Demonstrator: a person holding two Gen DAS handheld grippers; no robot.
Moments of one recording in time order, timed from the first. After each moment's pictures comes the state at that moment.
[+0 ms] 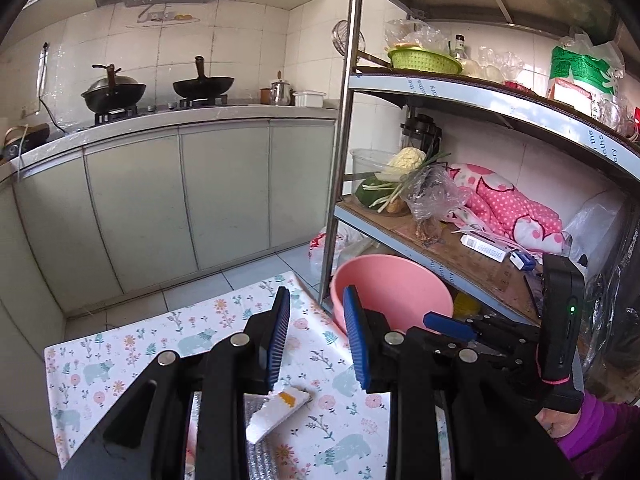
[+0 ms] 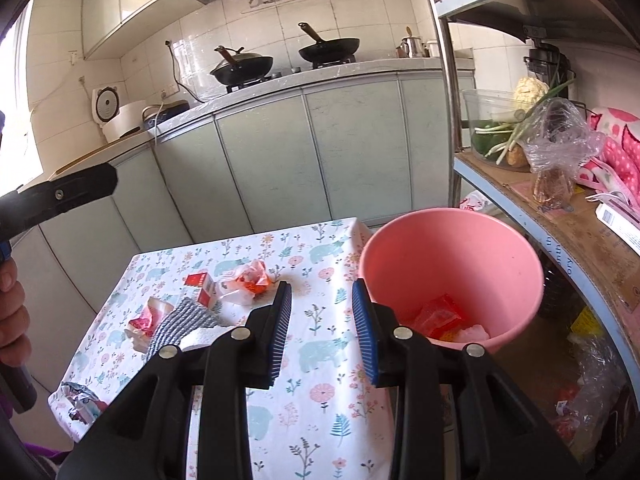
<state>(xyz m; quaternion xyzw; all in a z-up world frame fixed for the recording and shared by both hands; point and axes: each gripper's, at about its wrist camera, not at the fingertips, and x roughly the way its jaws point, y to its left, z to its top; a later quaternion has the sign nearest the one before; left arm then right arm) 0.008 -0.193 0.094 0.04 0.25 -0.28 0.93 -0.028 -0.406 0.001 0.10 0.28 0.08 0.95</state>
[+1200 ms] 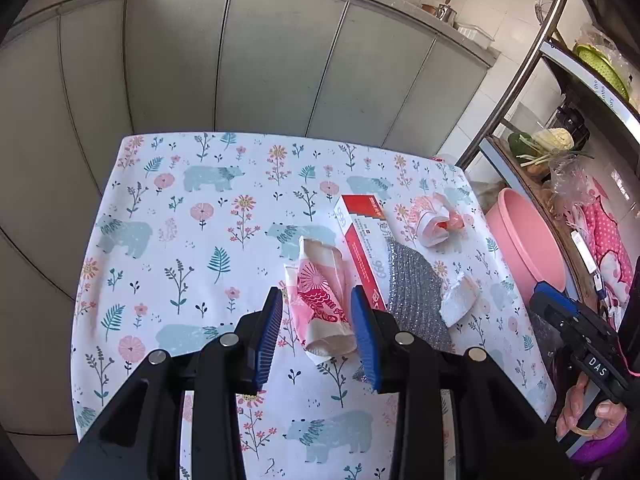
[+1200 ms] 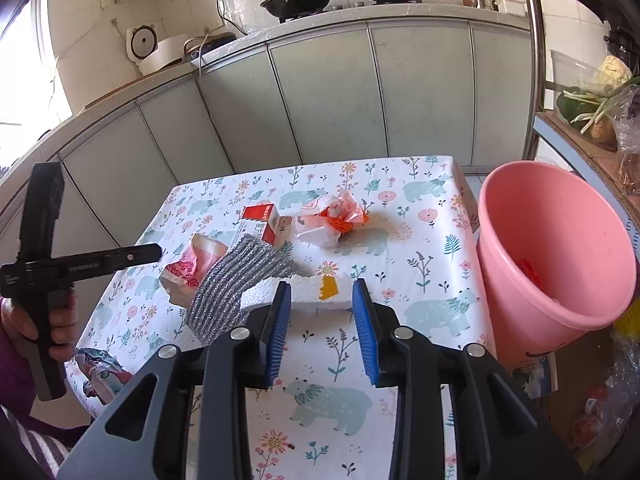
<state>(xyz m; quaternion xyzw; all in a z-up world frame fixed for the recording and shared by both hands) 0.057 -0.028 -0.046 -0.09 0.46 -0.11 0.88 0.004 -0.322 -0.035 0.07 0.38 0.16 0.91</state>
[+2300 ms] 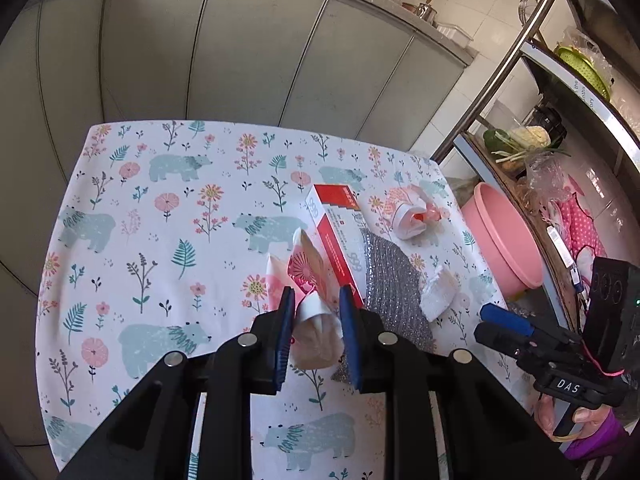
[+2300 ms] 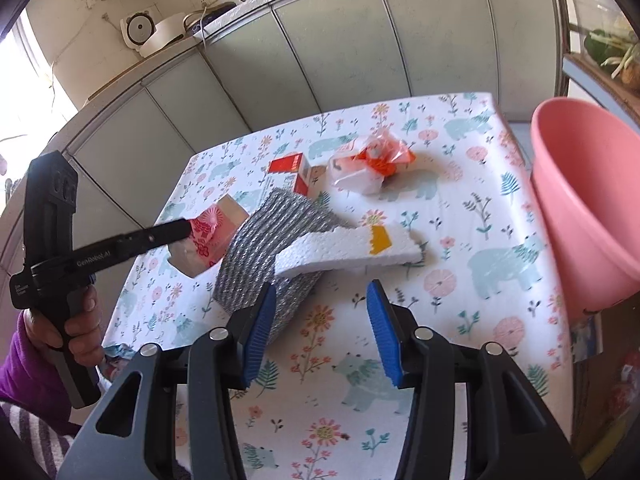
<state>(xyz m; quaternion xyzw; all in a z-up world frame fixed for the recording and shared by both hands) 0.058 -0.030 -0.053 -0.11 0.45 -0.16 0.87 0.016 -0.295 -0.068 0.12 0.46 0.21 0.86</state>
